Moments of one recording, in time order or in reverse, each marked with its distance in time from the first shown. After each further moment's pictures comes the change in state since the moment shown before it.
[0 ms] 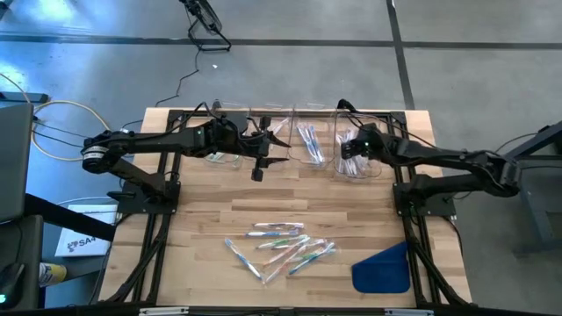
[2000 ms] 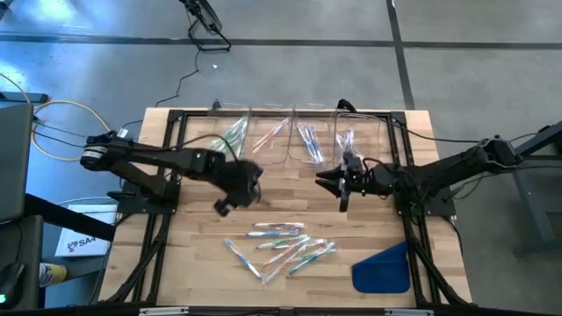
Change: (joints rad) left arm -0.268 -0.001 0.000 -0.690 -0.111 0.210; right arm 0.678 -0.015 0.000 0.727 -0.038 -0.294
